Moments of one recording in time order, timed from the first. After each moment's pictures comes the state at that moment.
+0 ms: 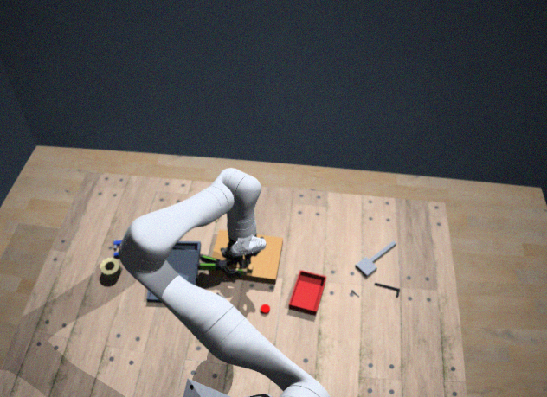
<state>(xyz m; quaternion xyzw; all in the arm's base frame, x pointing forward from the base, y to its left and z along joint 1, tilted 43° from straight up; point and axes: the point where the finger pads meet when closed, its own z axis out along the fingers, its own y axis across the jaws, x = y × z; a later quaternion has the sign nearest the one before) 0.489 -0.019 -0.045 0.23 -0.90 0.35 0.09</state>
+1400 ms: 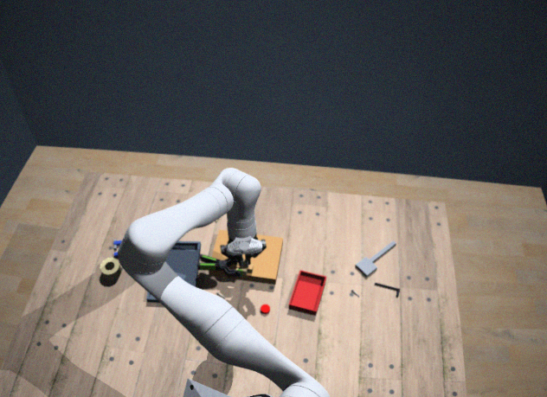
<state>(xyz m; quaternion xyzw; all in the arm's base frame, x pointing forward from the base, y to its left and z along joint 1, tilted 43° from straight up) 0.489 -0.019 -0.045 0.16 -0.92 0.36 0.06</state>
